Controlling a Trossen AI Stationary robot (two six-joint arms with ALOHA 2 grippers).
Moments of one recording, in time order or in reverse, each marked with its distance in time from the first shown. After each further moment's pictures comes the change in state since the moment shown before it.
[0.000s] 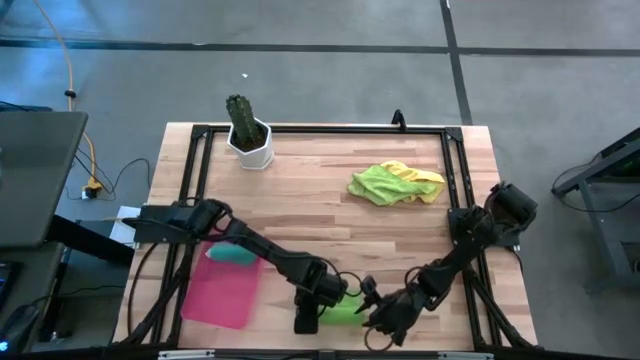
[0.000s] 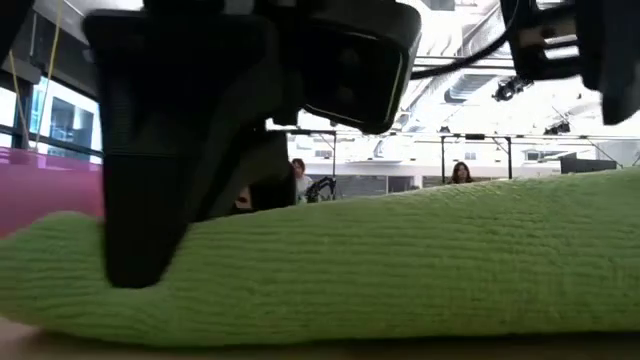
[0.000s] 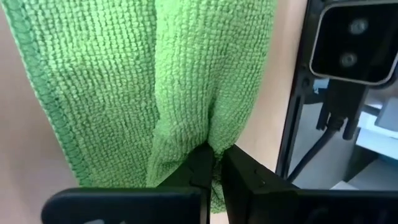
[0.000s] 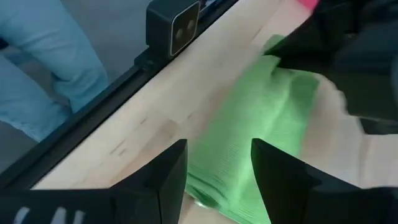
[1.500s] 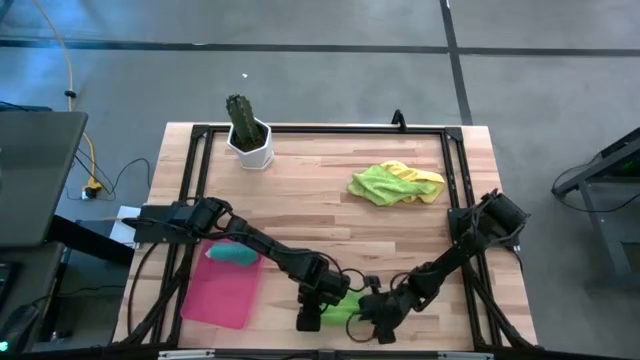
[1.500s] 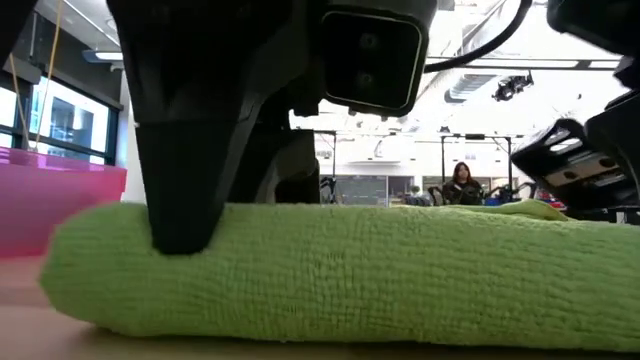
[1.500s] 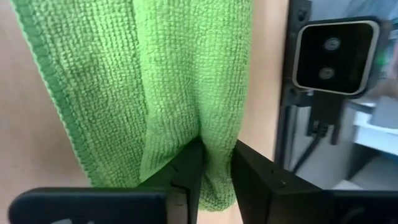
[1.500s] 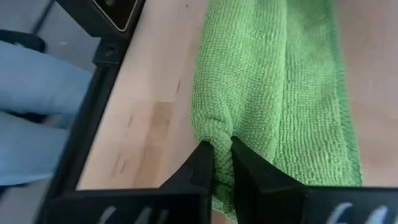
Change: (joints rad) left arm 0.015 -0.005 0.004 0.030 0.015 0.051; right arm -0.029 0.126 0.003 -0.039 -0.115 0.597
